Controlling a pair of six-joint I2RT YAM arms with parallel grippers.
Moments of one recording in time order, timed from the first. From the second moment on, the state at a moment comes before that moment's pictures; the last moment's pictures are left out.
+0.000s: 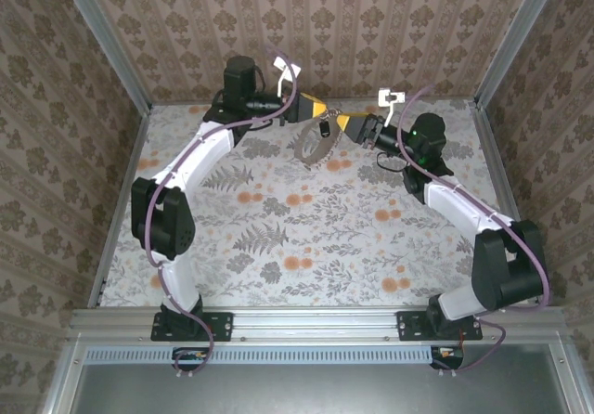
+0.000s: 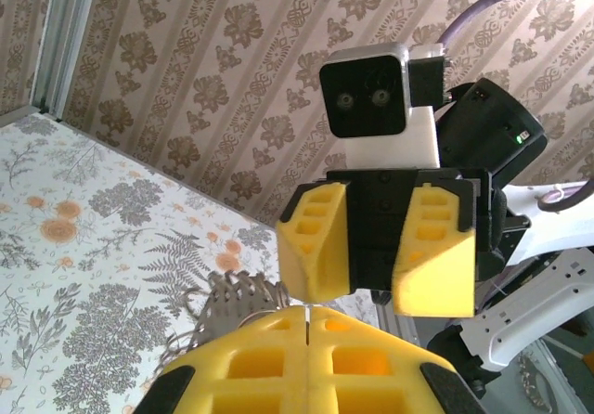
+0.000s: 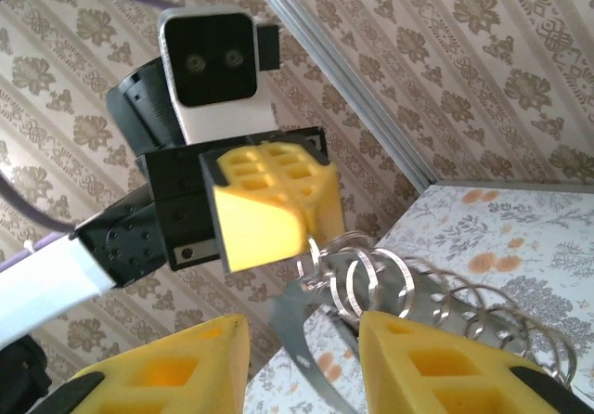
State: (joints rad) left arm -0.45 1.88 1.71 0.02 1.20 -0.38; right arm 0.21 1.48 0.97 0.70 -0.77 0.82
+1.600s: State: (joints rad) left arm -0.50 1.85 1.53 0.40 0.99 -0.66; right arm 0.25 1.59 0.96 0.97 -0.74 1.03
